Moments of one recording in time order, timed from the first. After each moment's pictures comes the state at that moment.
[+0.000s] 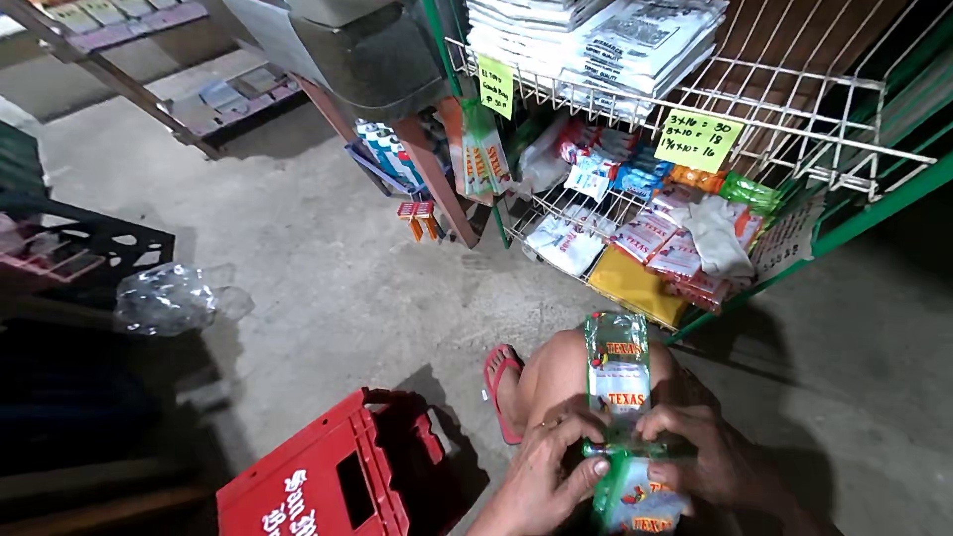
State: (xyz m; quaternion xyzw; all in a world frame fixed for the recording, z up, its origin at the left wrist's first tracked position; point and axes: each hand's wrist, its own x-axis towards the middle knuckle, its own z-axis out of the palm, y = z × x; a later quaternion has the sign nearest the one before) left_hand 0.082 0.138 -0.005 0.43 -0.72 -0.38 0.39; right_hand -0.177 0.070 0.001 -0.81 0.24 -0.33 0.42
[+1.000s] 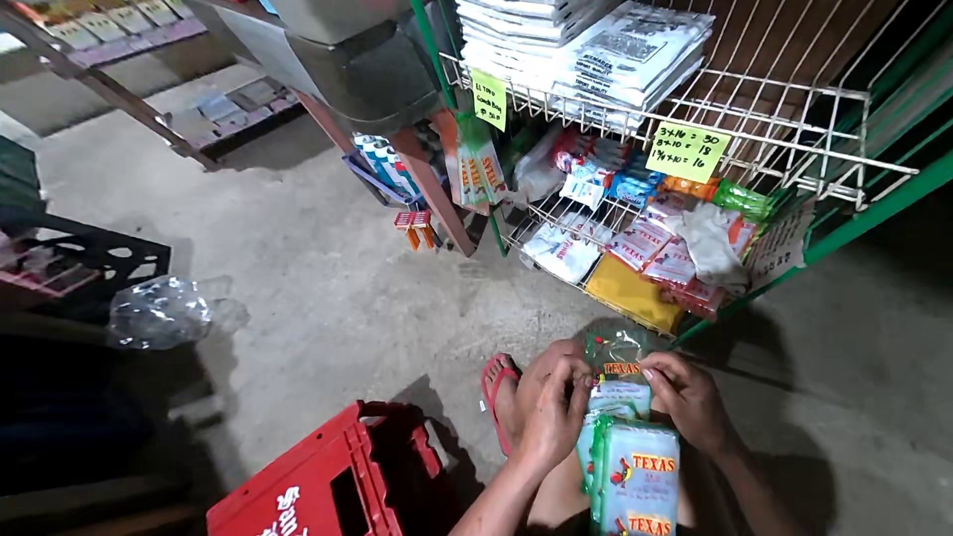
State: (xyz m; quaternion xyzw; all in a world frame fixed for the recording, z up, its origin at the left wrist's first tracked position) left_hand 0.062 0.074 -0.020 0.52 -0.65 -0.30 0.45; right_hand -0.152 0.038 -0.029 -0.67 0.43 -0.48 0.36
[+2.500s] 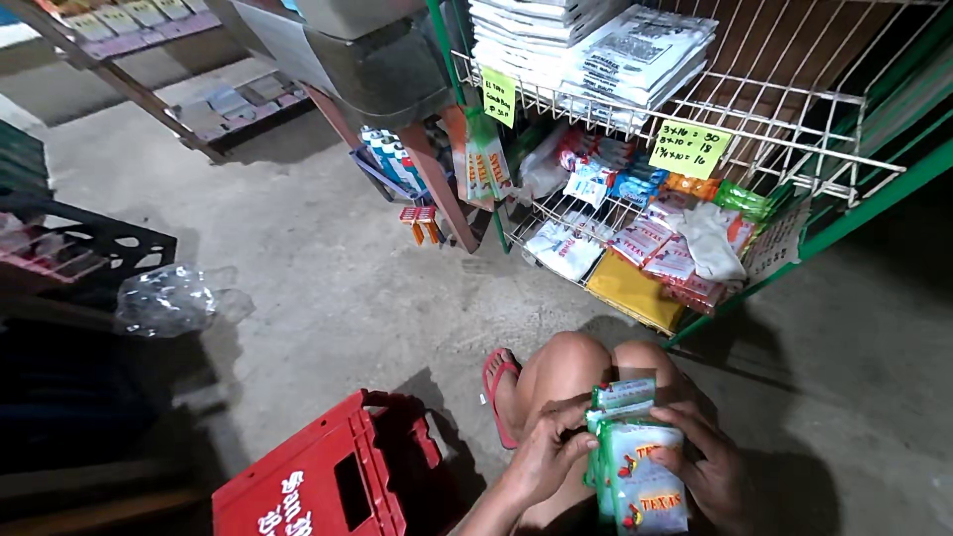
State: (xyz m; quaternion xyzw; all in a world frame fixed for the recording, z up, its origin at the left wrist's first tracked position) left_hand 0.079 0.125 -0.025 0.40 -0.67 -0.46 0.42; right_hand -0.170 0.111 -0.030 -0.71 0.39 -0.49 0.34
